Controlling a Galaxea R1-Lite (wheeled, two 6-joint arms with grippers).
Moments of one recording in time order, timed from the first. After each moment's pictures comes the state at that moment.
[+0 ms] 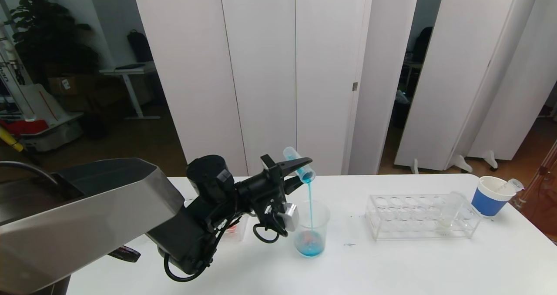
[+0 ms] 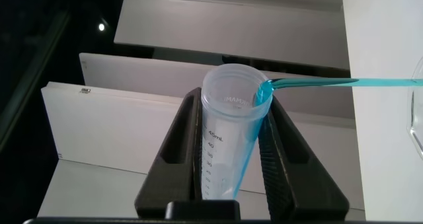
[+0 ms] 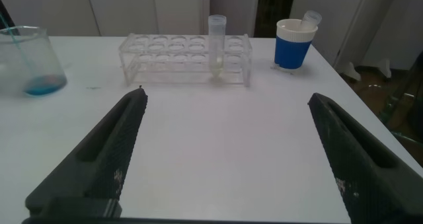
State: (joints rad) left arm -0.49 2.24 -0.88 -1.56 -0.59 1.41; right arm 0.00 0.00 0.00 -0.01 -0.01 0.02
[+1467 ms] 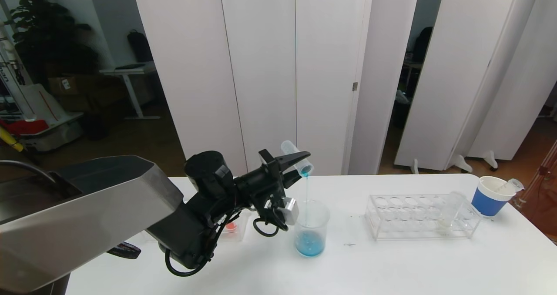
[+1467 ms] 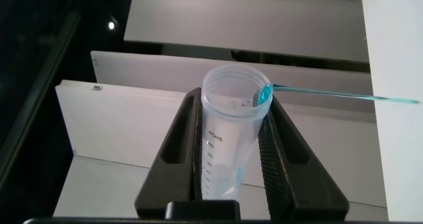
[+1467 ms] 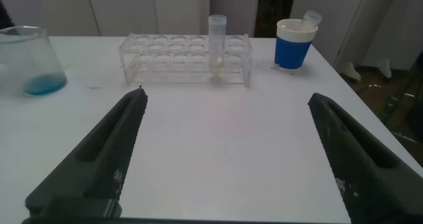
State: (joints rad) left arm -0.47 2.24 -0.91 -1.56 -0.57 1.43; right arm 0.00 0.00 0.00 -0.01 -0.01 0.02
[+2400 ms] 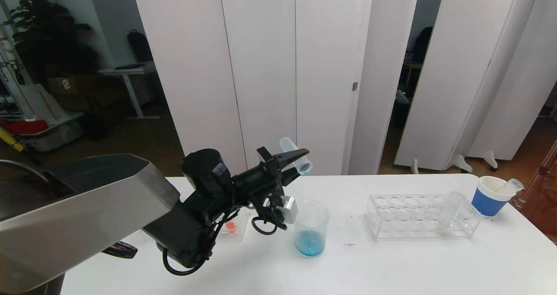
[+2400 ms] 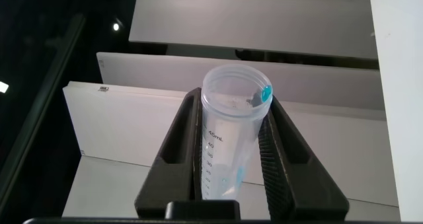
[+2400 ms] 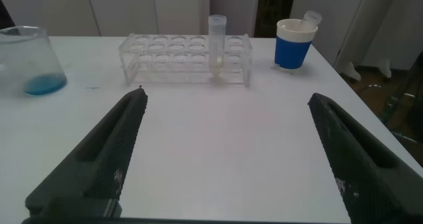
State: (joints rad) left arm -0.47 2.23 -0.91 -1.56 -0.57 1.45; right arm 0.00 0.00 0.00 -0.01 -0.01 0.02
